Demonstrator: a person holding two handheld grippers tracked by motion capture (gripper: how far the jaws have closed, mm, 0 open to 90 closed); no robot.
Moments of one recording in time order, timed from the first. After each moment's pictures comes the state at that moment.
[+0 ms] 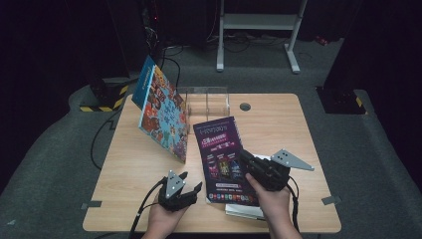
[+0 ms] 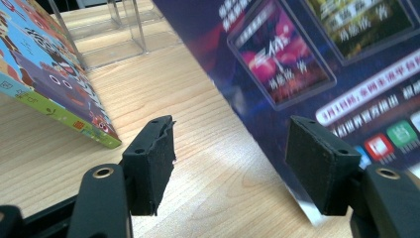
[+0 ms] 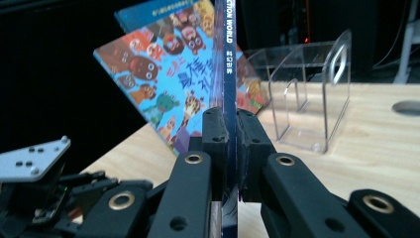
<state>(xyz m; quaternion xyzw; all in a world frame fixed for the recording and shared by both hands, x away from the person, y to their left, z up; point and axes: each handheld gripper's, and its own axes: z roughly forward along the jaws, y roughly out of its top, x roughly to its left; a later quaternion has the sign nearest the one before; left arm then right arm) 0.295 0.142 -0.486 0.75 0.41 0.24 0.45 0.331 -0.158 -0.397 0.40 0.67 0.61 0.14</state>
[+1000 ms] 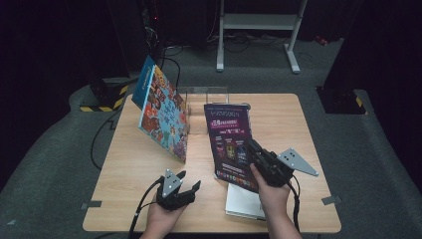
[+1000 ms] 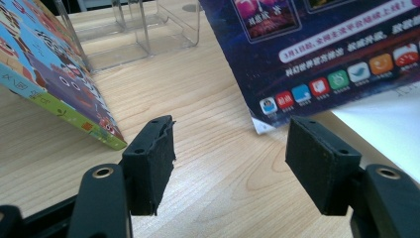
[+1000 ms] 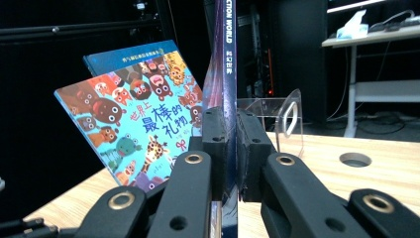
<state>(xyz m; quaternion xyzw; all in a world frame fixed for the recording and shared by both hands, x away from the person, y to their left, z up) 0.297 0.148 -0.485 0.74 0.42 0.24 0.46 0.337 -0.164 -0.404 0.39 0.61 0.65 0.24</state>
